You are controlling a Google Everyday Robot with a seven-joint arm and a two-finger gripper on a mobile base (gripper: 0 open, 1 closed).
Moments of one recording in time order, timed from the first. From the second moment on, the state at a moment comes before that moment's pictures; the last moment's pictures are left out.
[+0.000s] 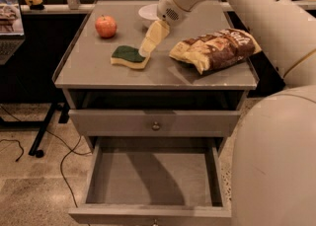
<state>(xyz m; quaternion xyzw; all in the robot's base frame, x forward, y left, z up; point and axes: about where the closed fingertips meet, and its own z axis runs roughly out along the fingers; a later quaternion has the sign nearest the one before) 0.717 -0.004 0.913 -0.57 0.75 0.13 0.31</state>
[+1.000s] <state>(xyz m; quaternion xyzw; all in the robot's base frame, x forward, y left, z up) 0.707 -0.001 0.871 -0.53 0.78 0.15 0.30</state>
